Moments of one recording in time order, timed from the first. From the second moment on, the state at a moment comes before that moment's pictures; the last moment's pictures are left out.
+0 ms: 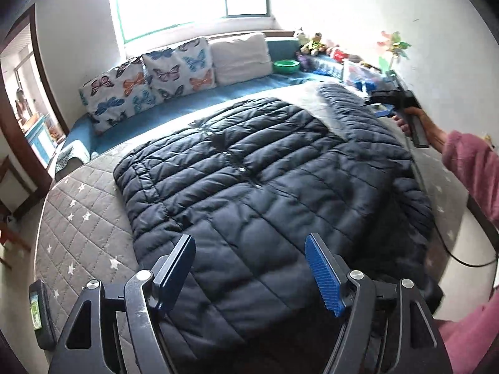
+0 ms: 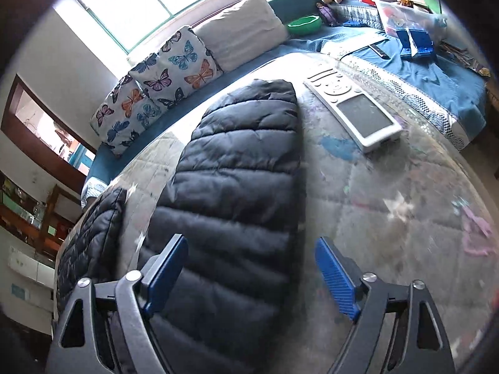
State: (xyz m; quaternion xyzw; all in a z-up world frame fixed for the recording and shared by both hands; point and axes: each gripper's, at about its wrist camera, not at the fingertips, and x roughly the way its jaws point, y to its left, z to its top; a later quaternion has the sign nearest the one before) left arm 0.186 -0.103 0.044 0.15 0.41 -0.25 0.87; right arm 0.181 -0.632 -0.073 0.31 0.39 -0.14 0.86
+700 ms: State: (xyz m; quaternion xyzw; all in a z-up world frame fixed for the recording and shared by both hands) left arm 0.188 -0.066 0.023 0.11 0.41 -0.22 0.88; right arm 0.149 -0.537 0.075 0.28 0.25 -0.02 0.93
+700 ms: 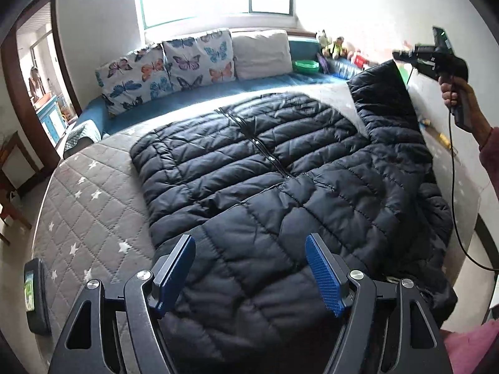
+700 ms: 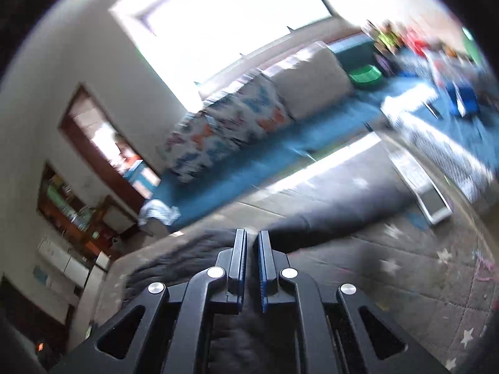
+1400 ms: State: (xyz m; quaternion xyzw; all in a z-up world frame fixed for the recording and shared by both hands) left arm 0.162 0.016 0.034 0.05 0.41 -0.17 0.89; right arm 0.139 -0.484 0.052 0.17 0.34 -0.03 0.92
